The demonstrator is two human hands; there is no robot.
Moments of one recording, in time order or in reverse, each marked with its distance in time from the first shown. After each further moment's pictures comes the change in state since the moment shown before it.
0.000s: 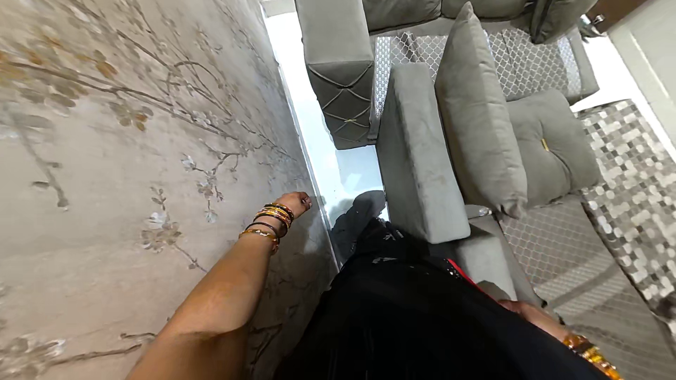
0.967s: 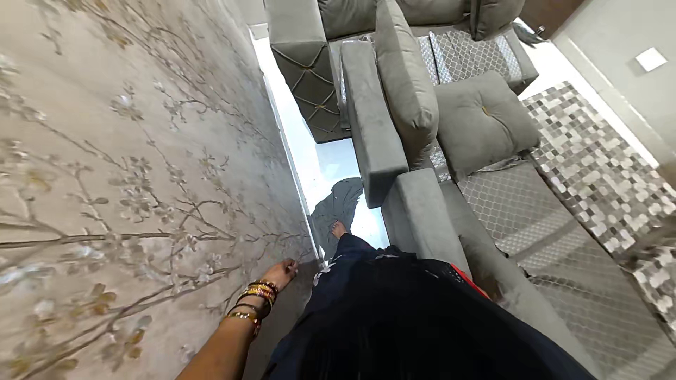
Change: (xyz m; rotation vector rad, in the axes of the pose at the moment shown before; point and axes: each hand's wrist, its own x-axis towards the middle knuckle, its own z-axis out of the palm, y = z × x) left_hand -0.182 0.002 0.328 -0.172 -0.126 -0.100; right_hand -0.060 0.157 0.169 0.628 0.374 -0.401
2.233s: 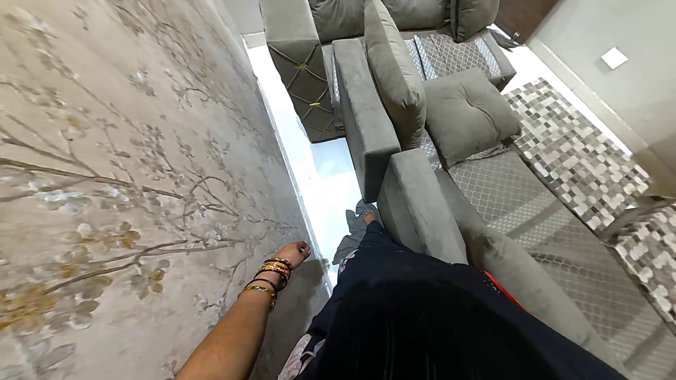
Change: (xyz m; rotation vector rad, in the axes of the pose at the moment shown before) left_hand -0.004 0.009 0.031 0.037 0.047 0.078; right_hand -0.151 0.009 0.002 0.002 0.165 0.048
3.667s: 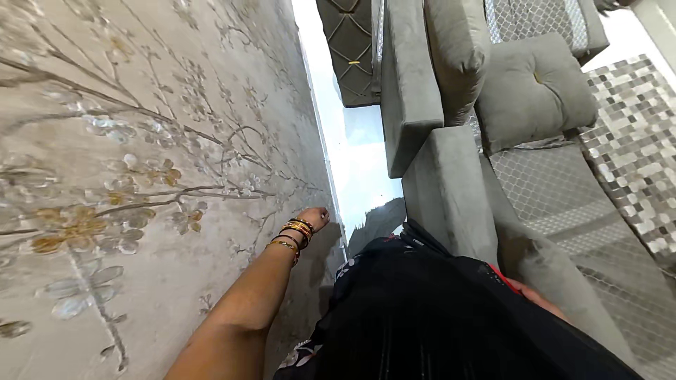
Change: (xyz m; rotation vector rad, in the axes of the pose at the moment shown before) left_hand -0.020 0.004 0.001 0.084 0.053 -0.010; right_hand 0.040 -0.022 0.016 -0.222 -0.080 -0.102
